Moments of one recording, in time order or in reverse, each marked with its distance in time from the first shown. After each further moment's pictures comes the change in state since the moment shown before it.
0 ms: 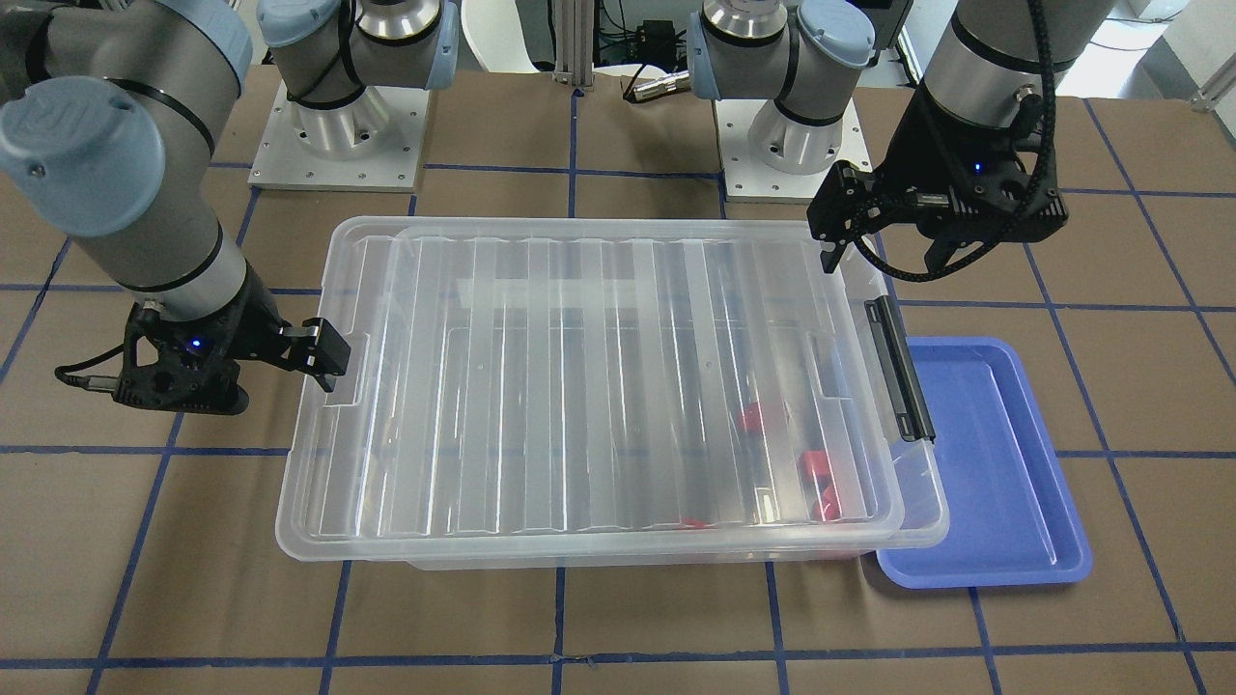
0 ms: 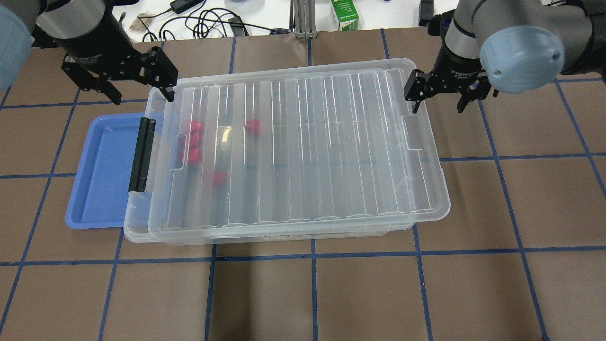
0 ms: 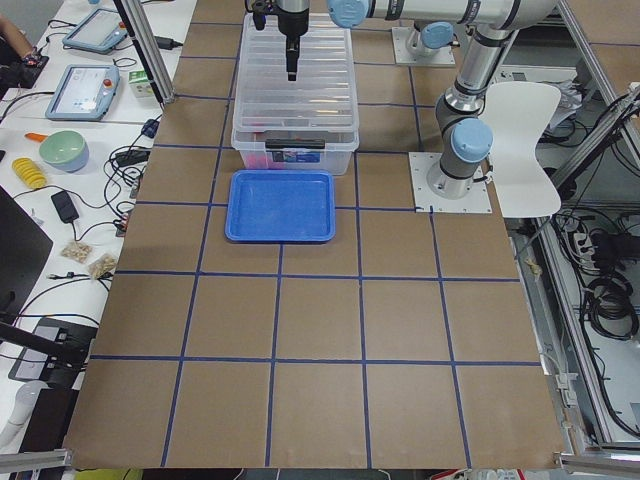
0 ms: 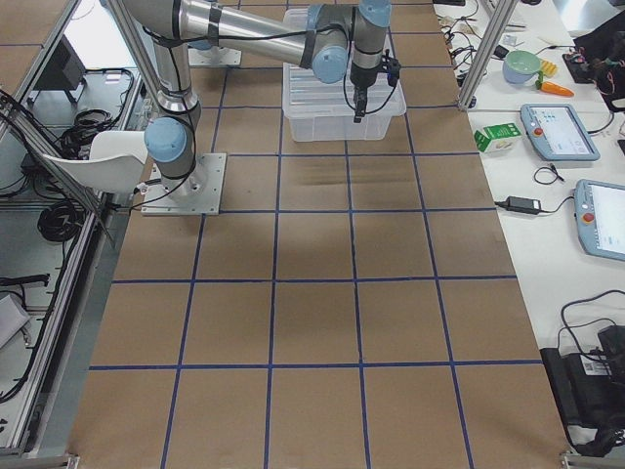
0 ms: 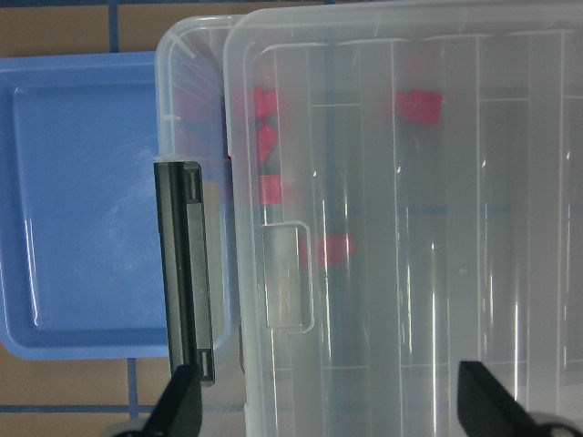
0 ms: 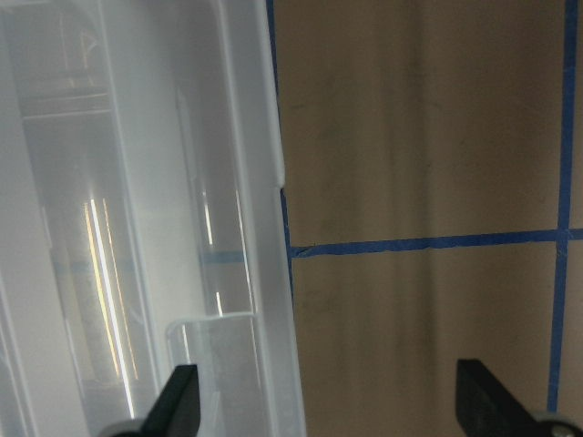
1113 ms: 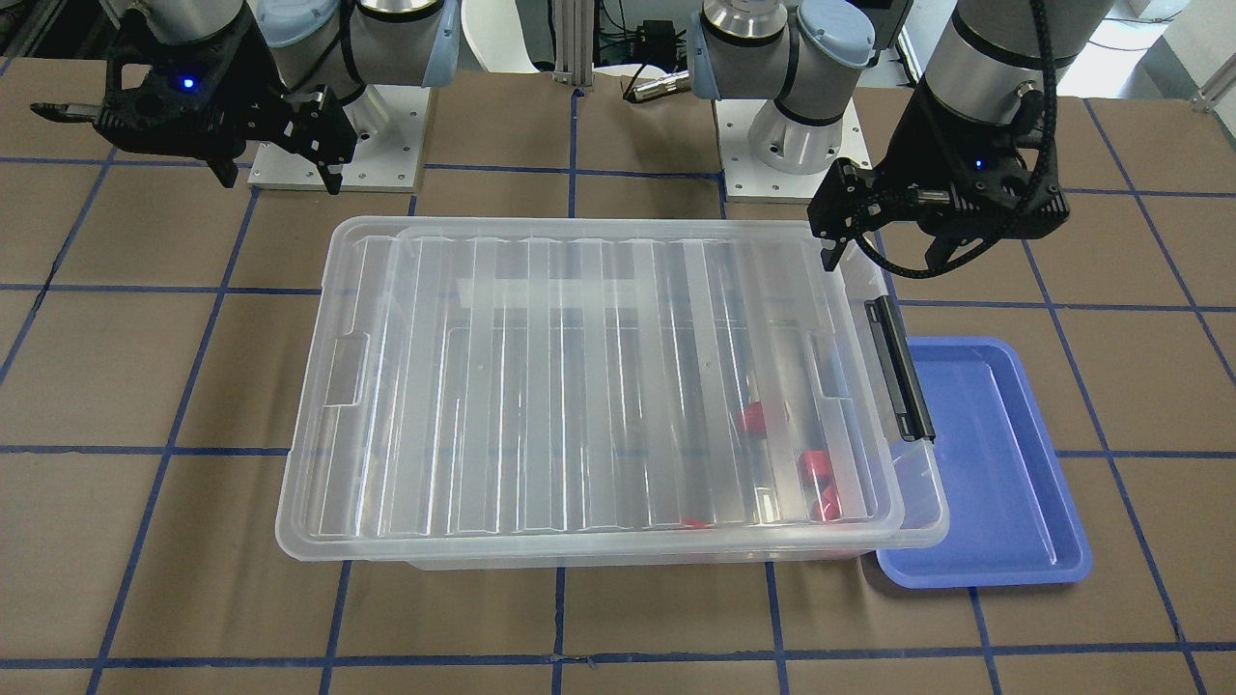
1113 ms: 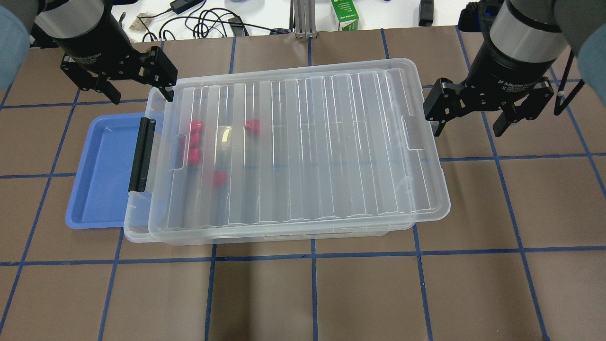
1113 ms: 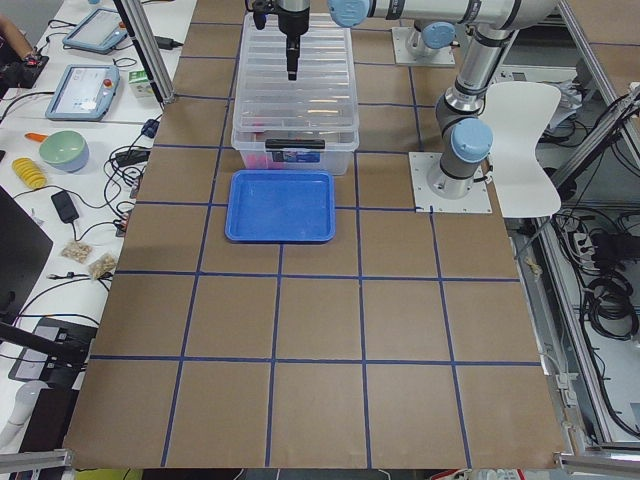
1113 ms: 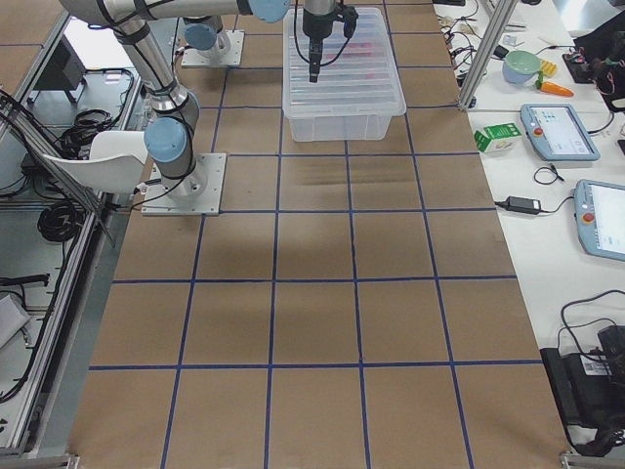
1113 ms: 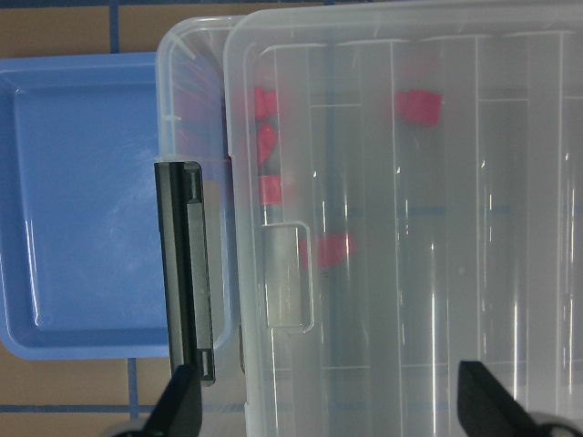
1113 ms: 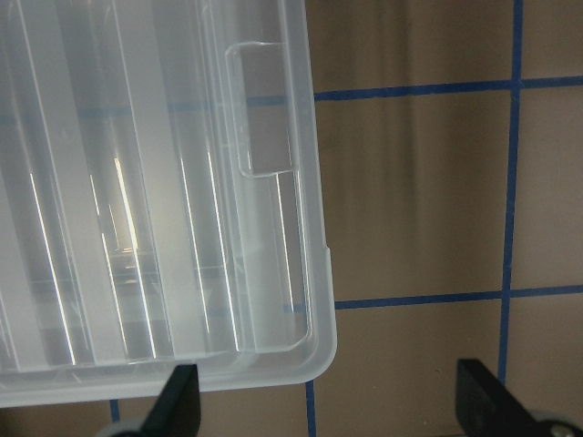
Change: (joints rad) left arm 0.000 0.003 0.000 -0.001 0.000 0.000; right arm 0.028 -0.313 0.002 0.316 0.004 0.037
